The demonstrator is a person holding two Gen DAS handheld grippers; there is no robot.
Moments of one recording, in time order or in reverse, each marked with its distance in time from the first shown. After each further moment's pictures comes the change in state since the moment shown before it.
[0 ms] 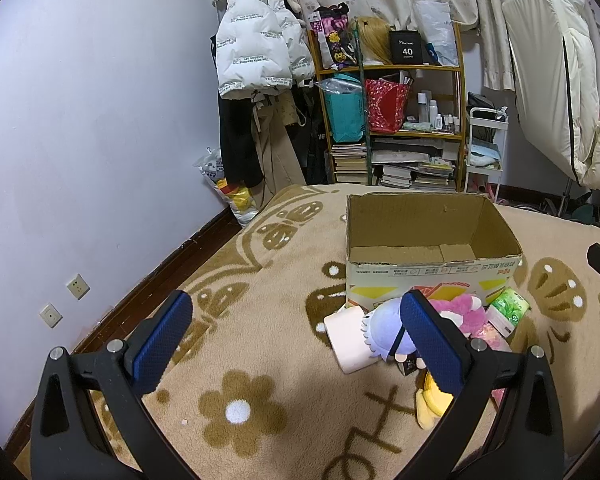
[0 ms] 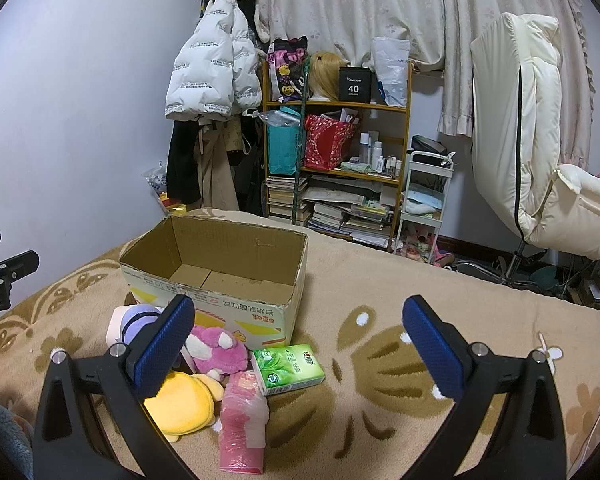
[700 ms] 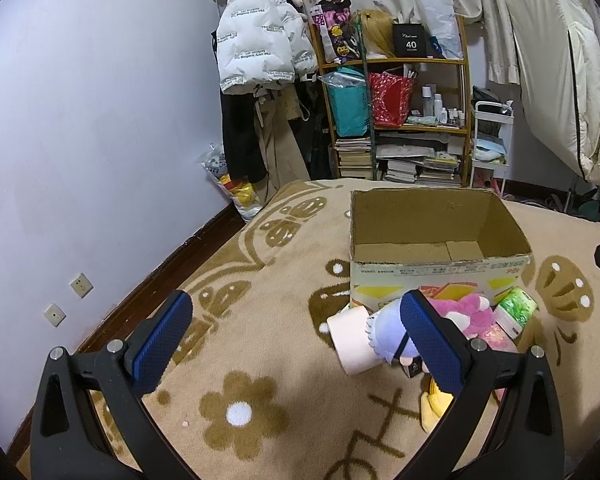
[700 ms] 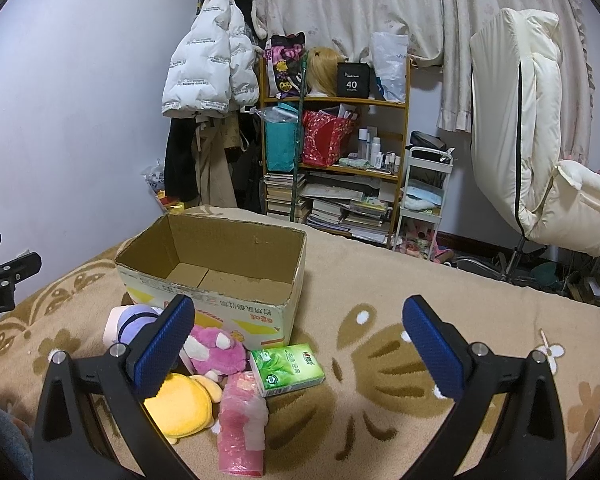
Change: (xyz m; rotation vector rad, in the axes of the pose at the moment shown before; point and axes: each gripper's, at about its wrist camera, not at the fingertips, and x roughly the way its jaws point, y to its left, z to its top) left arm 0.006 0.006 -0.001 0.009 0.014 0.024; right arm 0.002 -0.001 0.002 0.010 0.009 -0.002
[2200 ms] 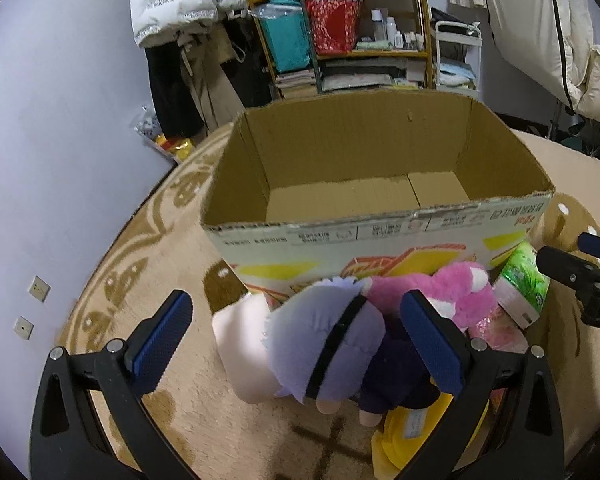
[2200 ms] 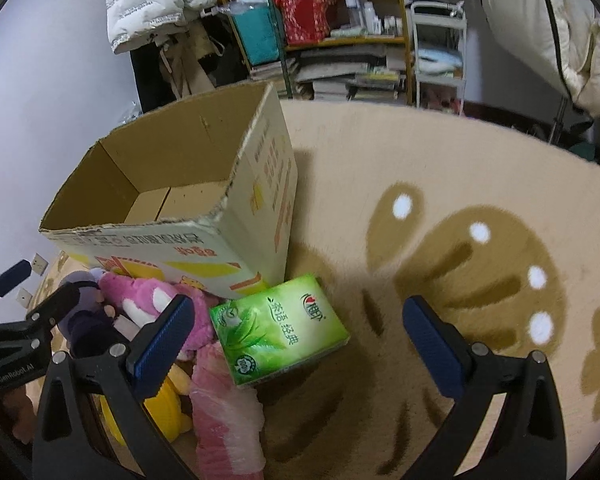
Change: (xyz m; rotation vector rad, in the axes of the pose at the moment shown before) left arm 0.130 -0.109 -0.017 0.145 0.228 -0.117; right arm 0.158 -0.036 -0.067 0.225 0.418 0.108
